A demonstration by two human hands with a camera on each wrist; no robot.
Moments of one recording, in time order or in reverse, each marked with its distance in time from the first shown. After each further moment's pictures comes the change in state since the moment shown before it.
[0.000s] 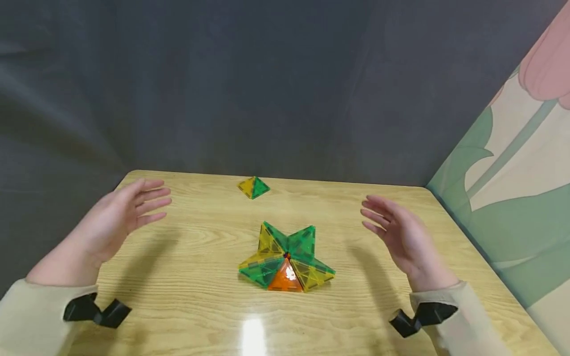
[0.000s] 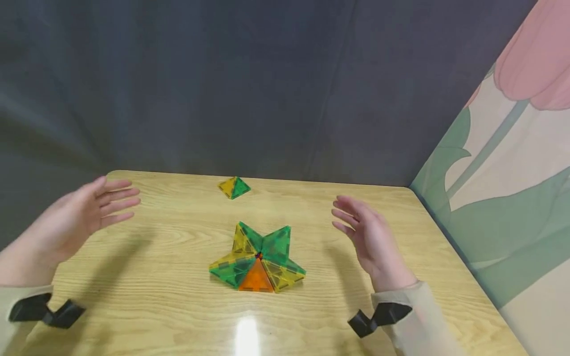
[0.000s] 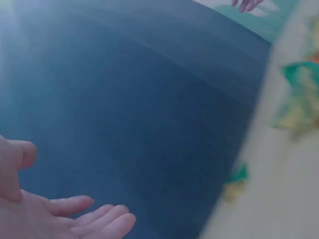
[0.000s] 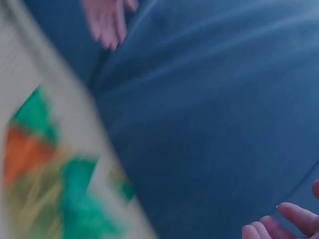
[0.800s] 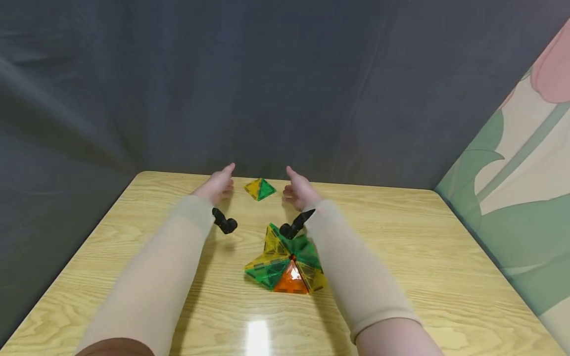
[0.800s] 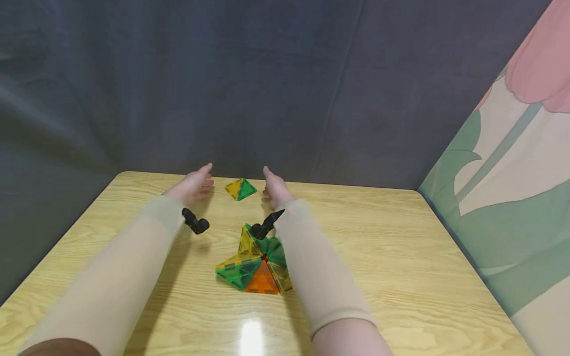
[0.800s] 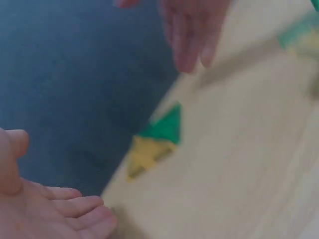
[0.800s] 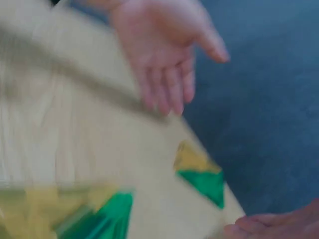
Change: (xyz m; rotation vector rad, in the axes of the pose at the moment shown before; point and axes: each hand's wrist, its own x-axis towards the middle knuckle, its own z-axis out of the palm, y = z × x) left_hand 0.191 -0.066 0.061 -0.035 0.103 -0.450; right_hand 0.199 0.085 0.118 0.003 0.123 0.441
